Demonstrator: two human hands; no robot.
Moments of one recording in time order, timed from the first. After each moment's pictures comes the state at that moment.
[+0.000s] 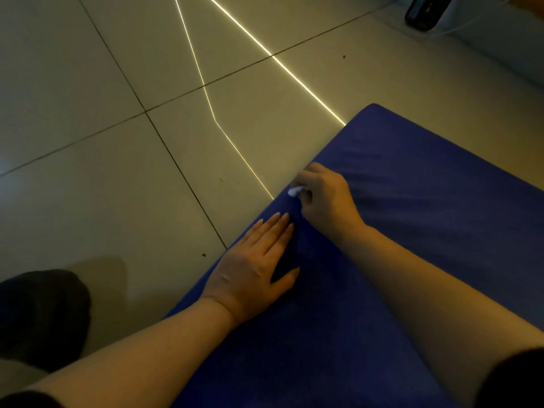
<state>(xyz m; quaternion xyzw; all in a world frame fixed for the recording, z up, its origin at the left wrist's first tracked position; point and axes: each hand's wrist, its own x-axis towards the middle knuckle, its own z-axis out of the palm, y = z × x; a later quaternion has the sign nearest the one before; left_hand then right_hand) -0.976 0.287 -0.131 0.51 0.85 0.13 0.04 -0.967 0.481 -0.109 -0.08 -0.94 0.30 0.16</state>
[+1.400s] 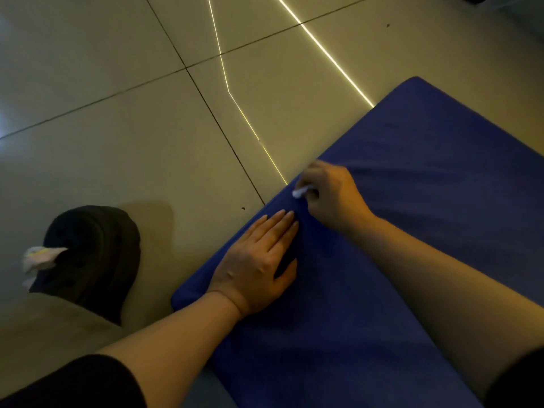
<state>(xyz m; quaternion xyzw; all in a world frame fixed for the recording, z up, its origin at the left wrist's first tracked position) -0.940 0.215 -0.129 0.48 0.86 0.17 0.03 -0.949 0.414 -0.098 -0.04 -0.95 0.31 0.05</state>
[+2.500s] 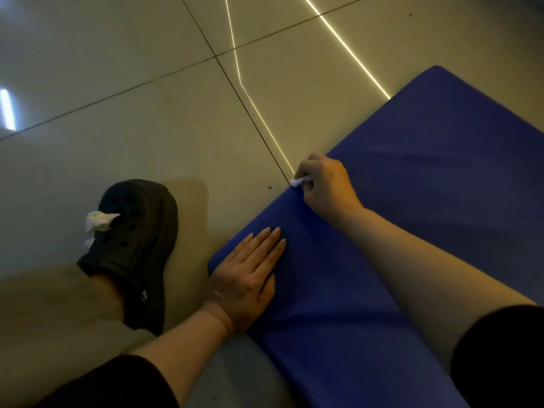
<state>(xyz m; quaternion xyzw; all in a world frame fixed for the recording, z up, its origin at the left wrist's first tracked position) -0.898 0.135 -0.135 0.45 0.87 0.21 -0.02 -0.949 0.362 -0.092 -0.06 -0.94 0.33 0.05</state>
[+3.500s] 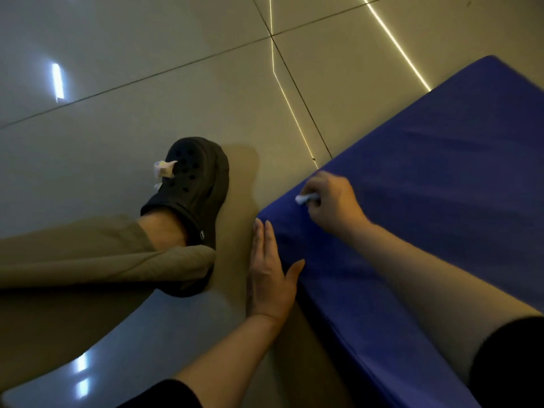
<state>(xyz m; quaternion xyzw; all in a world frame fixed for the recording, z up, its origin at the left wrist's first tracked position) -0.823 0.120 -0.094 0.04 0.91 0.38 0.14 -0.899 0.284 -0.091 -0.02 -0.94 0.34 -0.02</state>
